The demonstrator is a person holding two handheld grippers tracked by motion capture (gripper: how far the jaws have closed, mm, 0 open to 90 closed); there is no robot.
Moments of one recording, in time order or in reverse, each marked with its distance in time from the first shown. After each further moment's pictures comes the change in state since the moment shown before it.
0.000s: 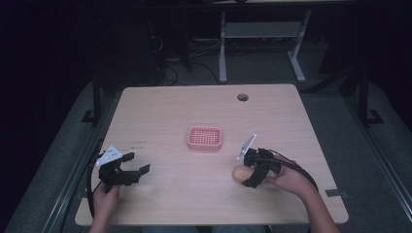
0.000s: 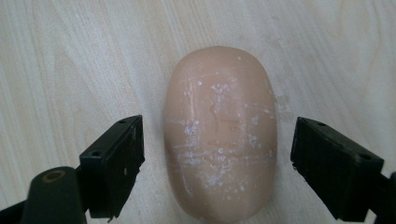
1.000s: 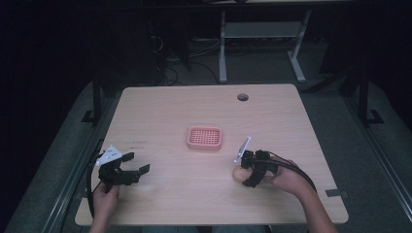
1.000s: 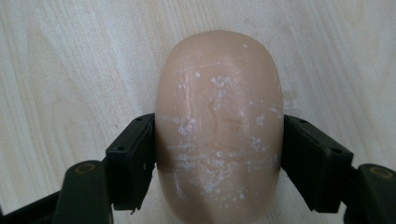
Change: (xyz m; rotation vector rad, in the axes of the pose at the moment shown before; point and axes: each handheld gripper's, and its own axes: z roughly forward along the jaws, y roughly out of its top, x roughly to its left) left arm 0.000 0.000 0.000 0.001 0.002 -0.002; right arm 0.000 0.004 0.011 0.072 -0.015 -0.037
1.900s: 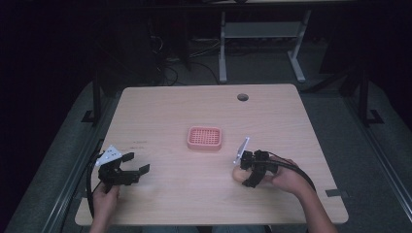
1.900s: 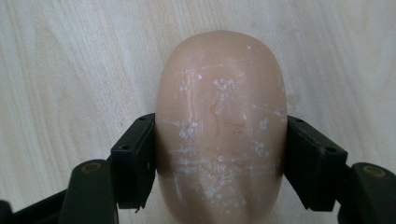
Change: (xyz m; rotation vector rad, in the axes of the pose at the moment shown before) left arm -0.001 0.000 0.000 -0.012 -0.003 -0.011; right arm 0.003 0.003 -0.003 0.005 -0.008 -0.031
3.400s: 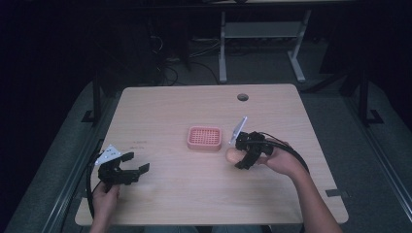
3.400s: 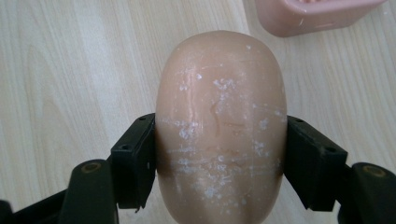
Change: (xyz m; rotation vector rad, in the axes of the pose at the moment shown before) left arm 0.002 0.001 0.000 0.001 0.002 -0.015; right arm -0.031 0.031 -0.032 -0.101 -0.006 -0.016
